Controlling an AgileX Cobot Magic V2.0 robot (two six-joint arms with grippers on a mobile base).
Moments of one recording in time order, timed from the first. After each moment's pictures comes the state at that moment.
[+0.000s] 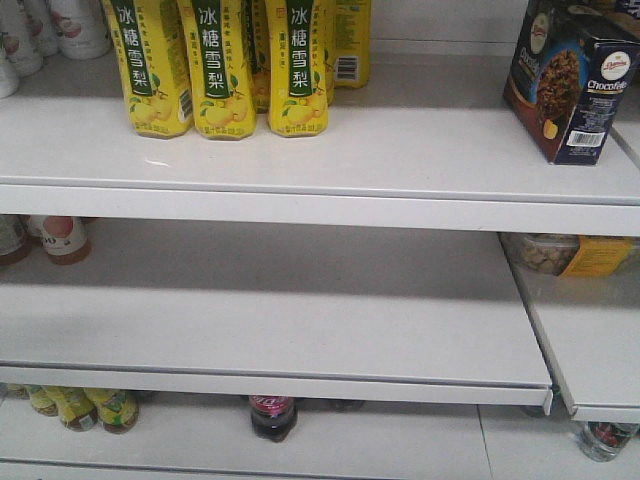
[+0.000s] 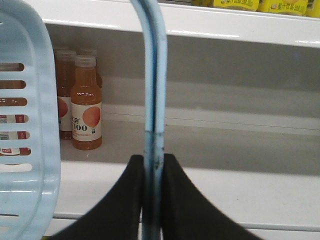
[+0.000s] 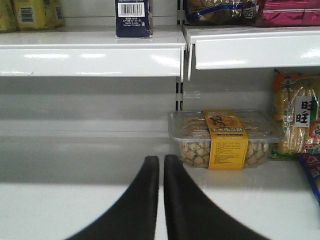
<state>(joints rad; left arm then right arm) -0.04 -0.01 0.03 0.14 0.14 -0.26 0.02 0.02 -0.13 -0.15 0.27 0.17</state>
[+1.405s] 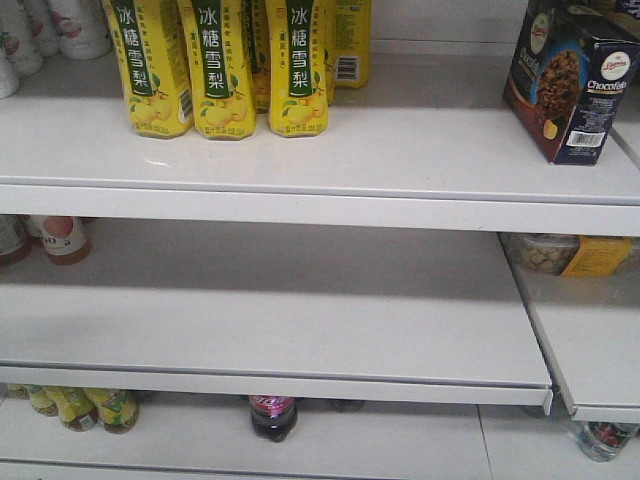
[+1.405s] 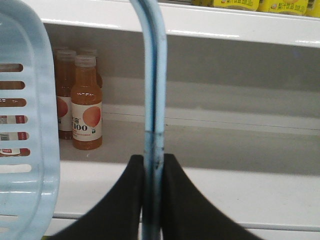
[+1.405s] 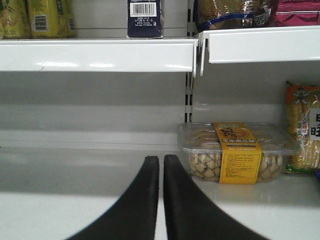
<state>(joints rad) -0.04 -0.01 0.03 0.14 0.14 -0.26 0.02 -0.01 0.03 -0.15 0.06 0.17</state>
